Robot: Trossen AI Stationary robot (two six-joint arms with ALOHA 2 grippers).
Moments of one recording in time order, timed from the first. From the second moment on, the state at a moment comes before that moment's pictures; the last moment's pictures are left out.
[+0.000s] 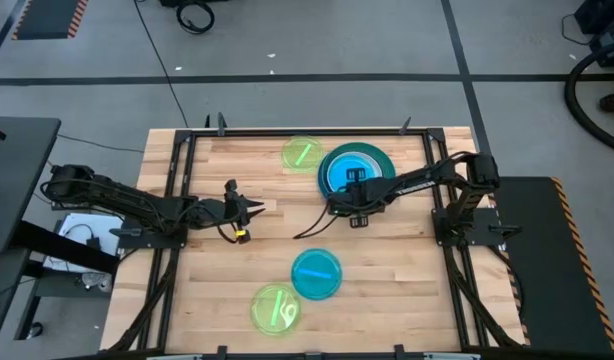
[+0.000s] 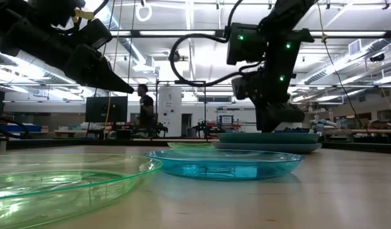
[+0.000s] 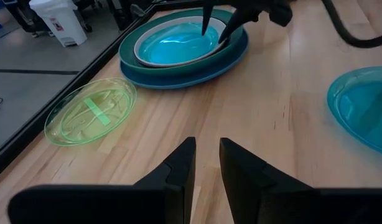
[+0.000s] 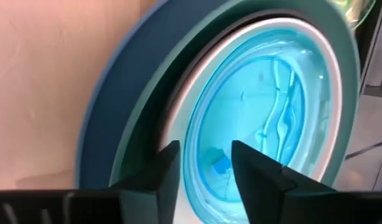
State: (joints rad) left arm -0.13 1.03 0.29 0.32 -0.48 -0.02; right arm -0.03 1.76 1.08 -0.73 0.55 -0.14
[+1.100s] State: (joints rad) left arm -0.13 1.03 0.29 0.32 -0.48 -0.04; right arm -0.19 2.01 1.35 -0.32 0.38 -0.37
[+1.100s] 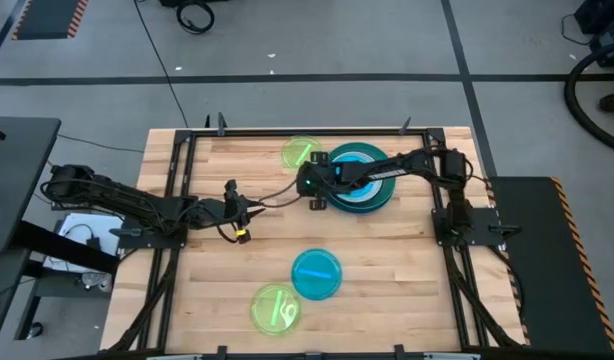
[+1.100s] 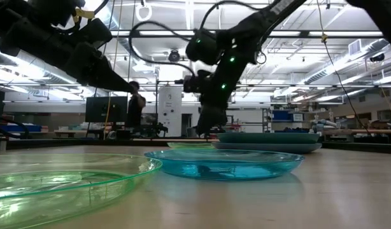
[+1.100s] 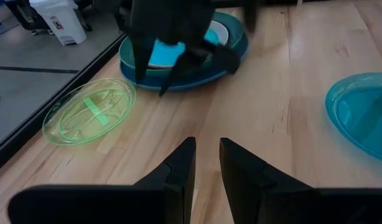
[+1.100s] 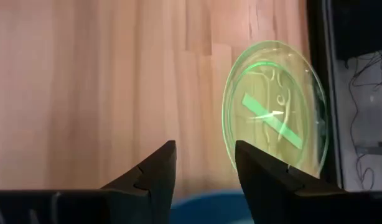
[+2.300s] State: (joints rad) left arm -0.13 1.03 0.29 0.27 -0.48 -0.05; right arm -0.29 2.18 1.55 -0.46 0.31 -0.44
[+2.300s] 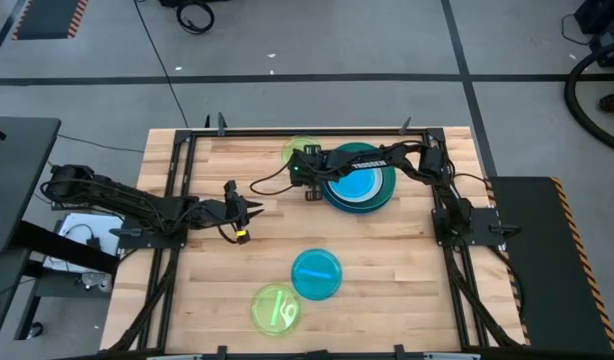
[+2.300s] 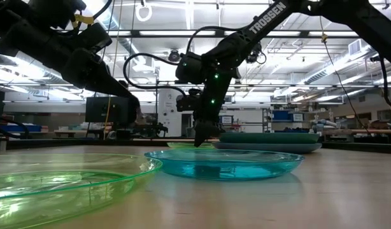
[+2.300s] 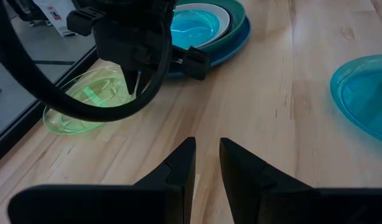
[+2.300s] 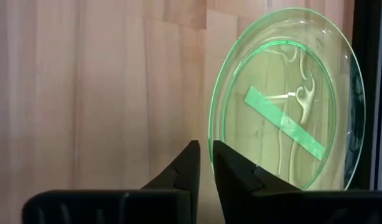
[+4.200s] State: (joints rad) left arm -0.13 1.03 0.29 0.21 -0.48 -0.06; right arm 0.01 2.05 1.61 -1.16 0.73 0.11
